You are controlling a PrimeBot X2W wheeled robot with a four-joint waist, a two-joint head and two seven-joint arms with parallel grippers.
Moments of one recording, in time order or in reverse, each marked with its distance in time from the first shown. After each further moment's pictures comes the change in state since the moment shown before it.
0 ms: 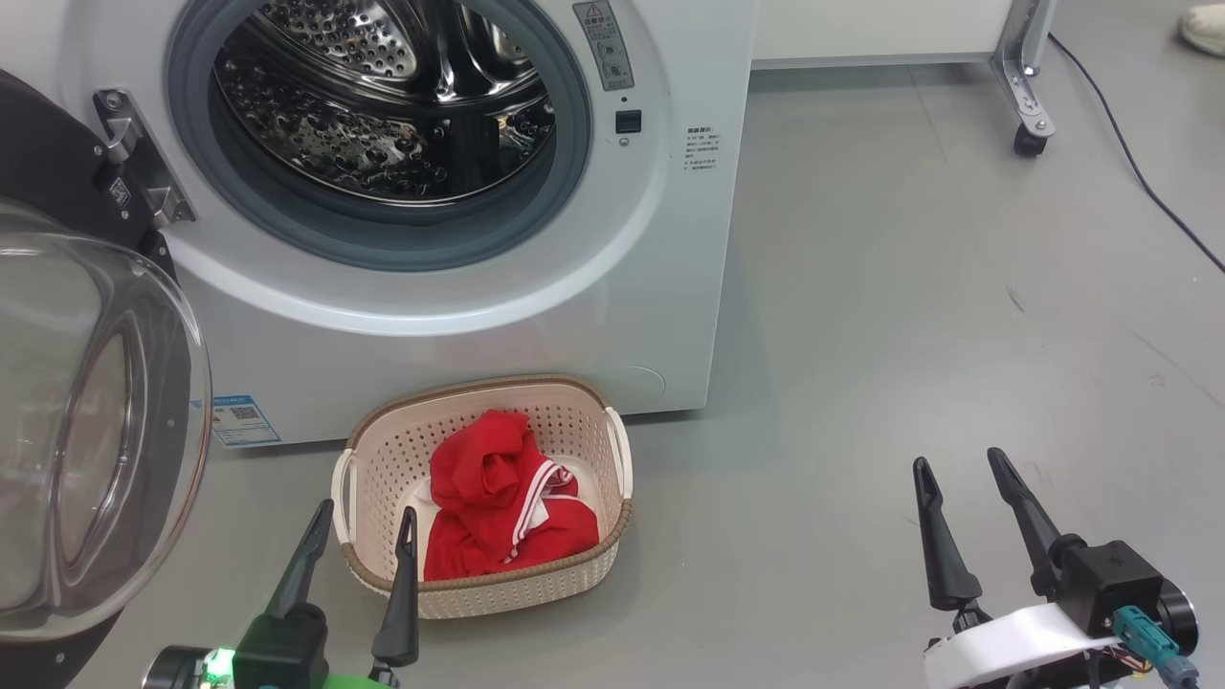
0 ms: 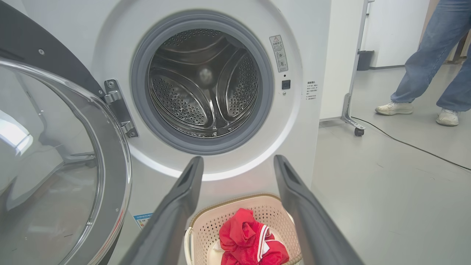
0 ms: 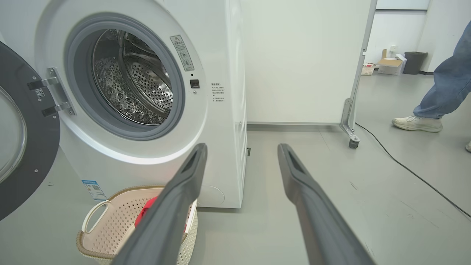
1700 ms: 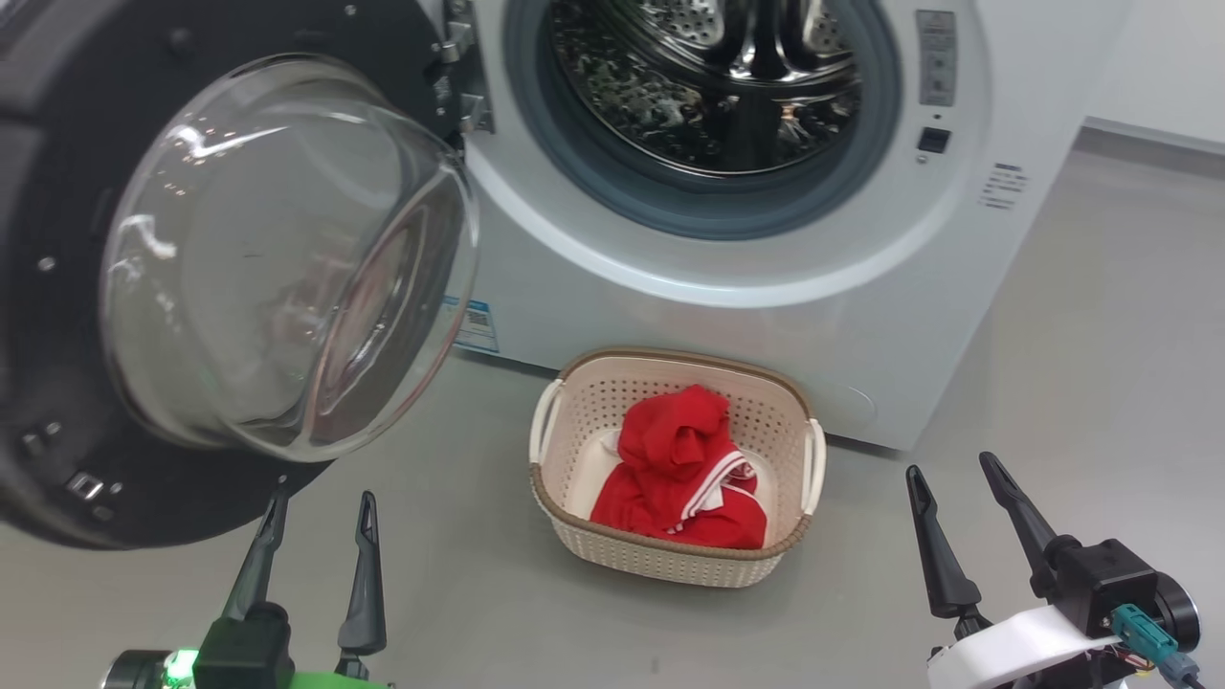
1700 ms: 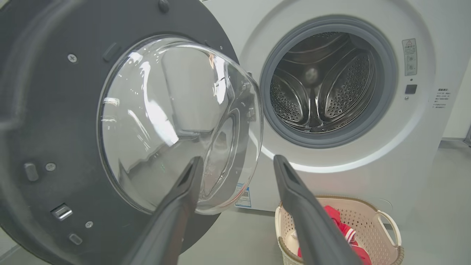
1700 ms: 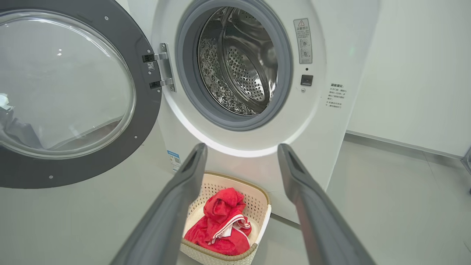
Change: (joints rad) left arm 0.012 -0.012 0.067 -0.044 0.026 0.017 -0.011; right arm 0.010 -0.034 0.020 -0.023 0.000 0.019 0.035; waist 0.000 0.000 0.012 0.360
